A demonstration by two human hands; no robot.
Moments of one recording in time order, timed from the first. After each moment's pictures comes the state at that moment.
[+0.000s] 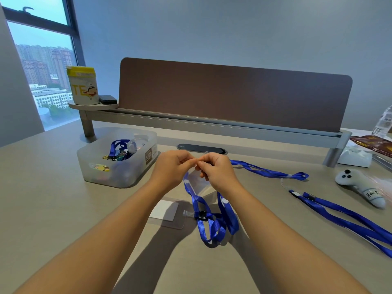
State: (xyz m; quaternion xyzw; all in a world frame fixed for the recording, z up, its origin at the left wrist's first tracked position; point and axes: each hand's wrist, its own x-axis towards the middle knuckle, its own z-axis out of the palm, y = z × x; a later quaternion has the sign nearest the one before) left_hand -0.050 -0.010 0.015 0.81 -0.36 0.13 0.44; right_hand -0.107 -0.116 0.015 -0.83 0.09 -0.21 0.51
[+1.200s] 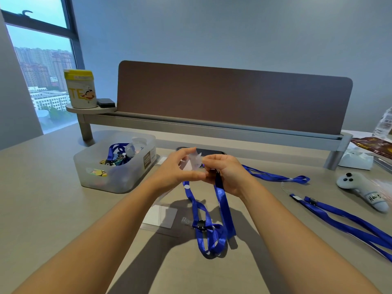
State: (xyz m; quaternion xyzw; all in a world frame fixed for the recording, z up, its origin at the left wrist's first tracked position) left_hand -0.039 -0.011 0.016 0.78 -0.37 -0.12 0.50; right_hand -0.107 -0.142 0.028 -0.71 0.09 -0.08 0.69
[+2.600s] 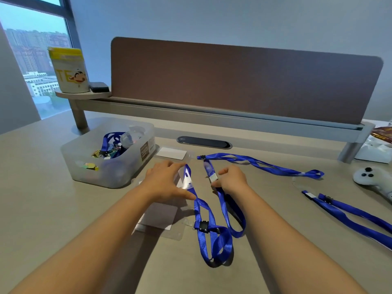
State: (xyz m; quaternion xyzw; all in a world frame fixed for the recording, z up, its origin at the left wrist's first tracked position) left_hand -0.003 -0.013 -0.027 0.92 -0.33 -0.07 0.19; right_hand -0.063 -0.170 -0.030 -0.86 0.31 -0.04 0.40
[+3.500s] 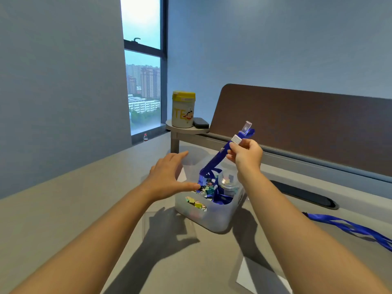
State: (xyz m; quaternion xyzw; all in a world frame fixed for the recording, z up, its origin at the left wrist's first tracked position) left_hand 0.093 0.179 0.042 0.93 -0.19 0.06 0.31; right_hand 0.103 0.005 0.070 -0.65 0.14 -0.26 0.70
